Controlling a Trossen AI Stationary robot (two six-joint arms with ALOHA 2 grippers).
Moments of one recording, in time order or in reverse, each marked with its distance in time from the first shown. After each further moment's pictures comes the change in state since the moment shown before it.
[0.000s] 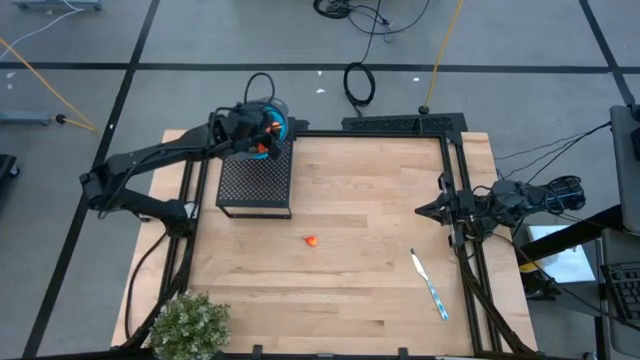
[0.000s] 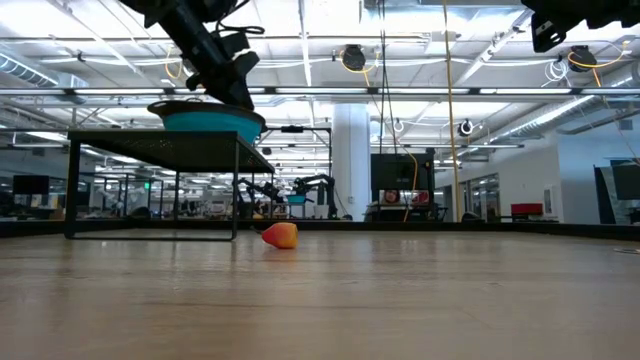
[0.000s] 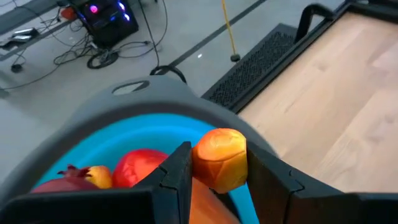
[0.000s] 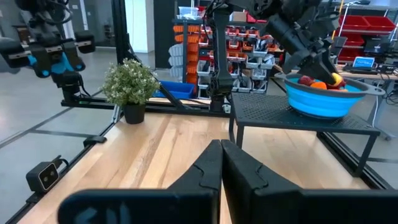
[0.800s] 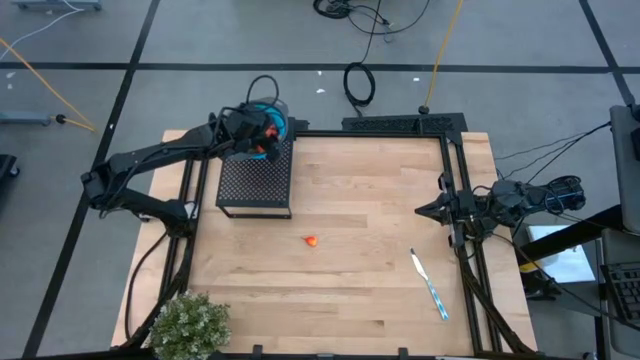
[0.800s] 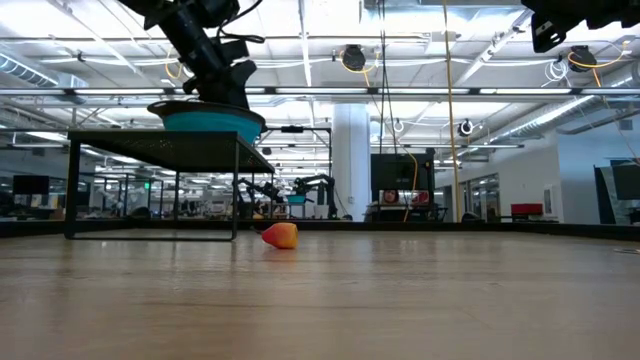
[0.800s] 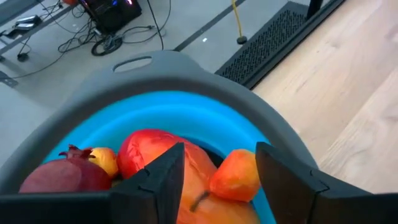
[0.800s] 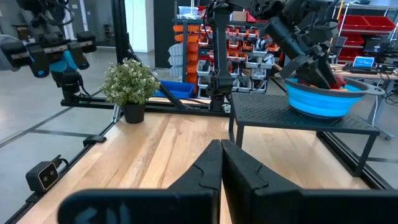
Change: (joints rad) left arm 0.008 0.015 0.000 -0.058 -0.015 0.005; right arm 0.000 0.000 0.000 -0.002 0.000 0.000
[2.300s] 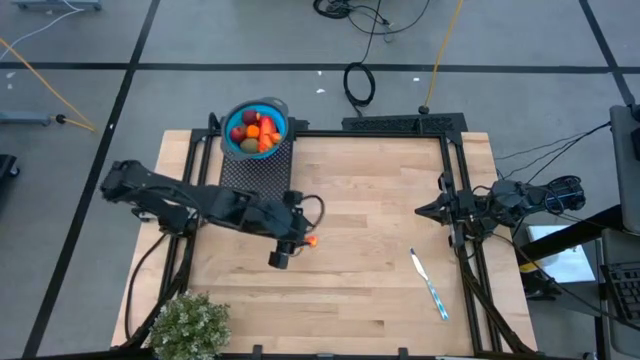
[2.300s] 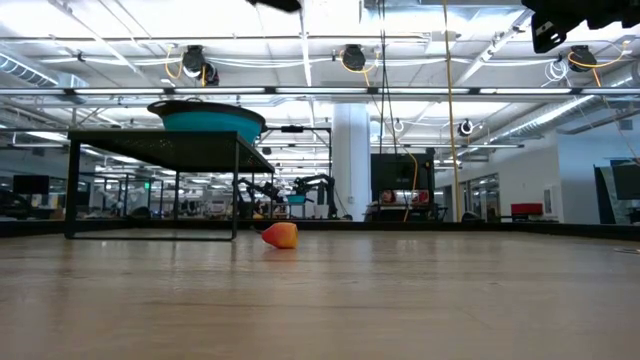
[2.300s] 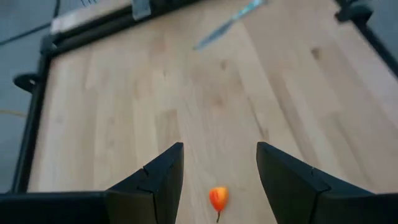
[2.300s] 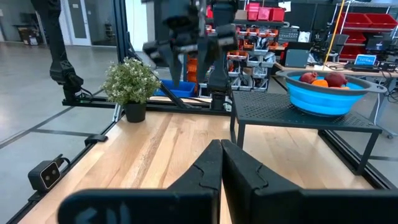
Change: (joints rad) left arm -0.783 0.186 0.295 -0.177 0.135 0.175; right arm 0.000 0.000 0.000 -0.004 -0.004 0.007
